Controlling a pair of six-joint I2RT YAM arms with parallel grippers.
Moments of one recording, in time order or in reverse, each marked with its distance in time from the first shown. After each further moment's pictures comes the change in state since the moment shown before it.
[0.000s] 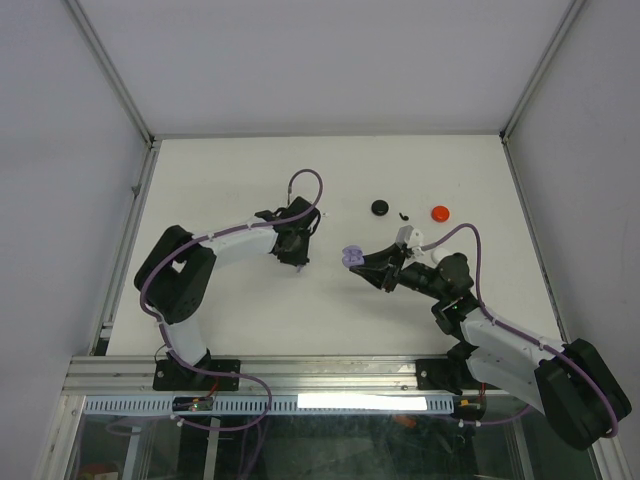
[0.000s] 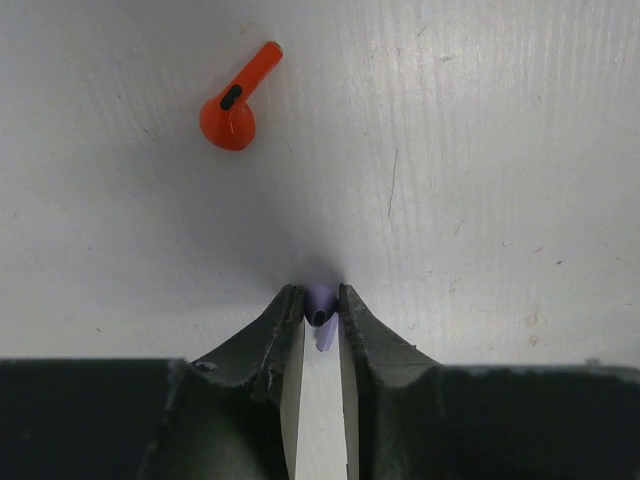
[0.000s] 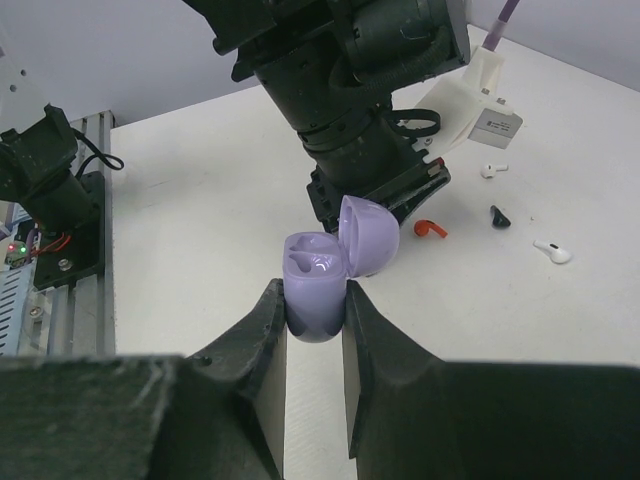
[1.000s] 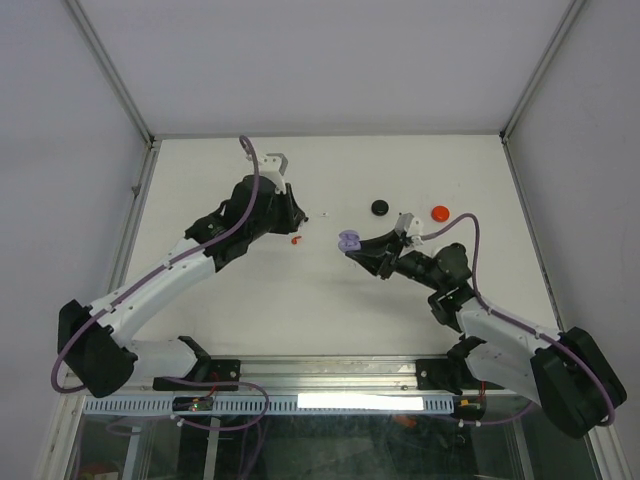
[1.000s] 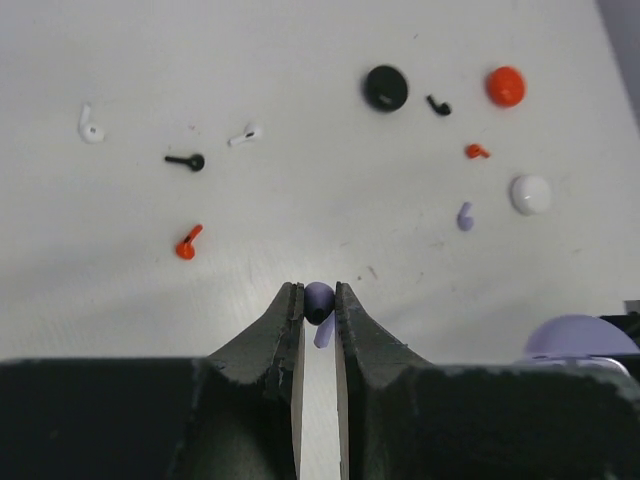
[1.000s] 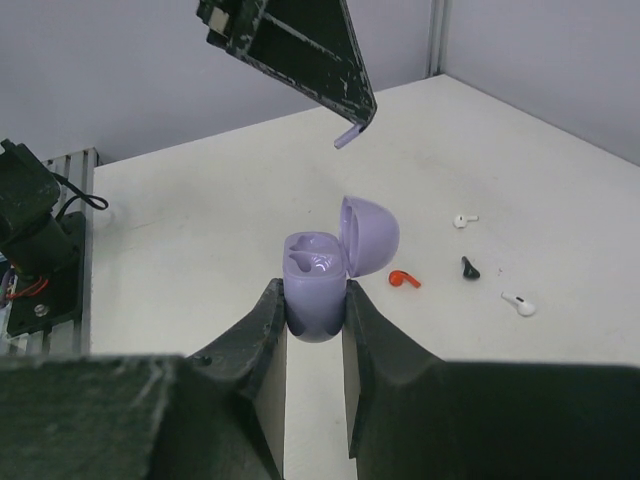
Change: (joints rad) left arm 0.003 -0.501 -0.026 0.121 -0.004 0.031; right arm 0.007 0.061 0.084 0.033 0.037 -0.006
